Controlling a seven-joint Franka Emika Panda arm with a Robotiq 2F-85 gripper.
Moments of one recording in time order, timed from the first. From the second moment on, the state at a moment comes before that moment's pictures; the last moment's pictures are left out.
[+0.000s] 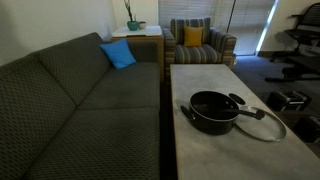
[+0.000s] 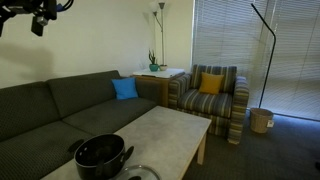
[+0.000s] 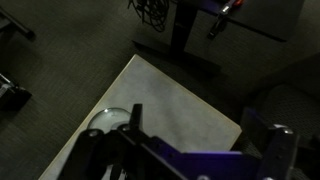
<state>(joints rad) 0.14 0.30 0.10 -1.67 -0.14 1.50 -0.16</state>
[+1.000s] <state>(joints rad) 0.09 0.62 0.10 -1.52 -0.27 1.60 -0.64</state>
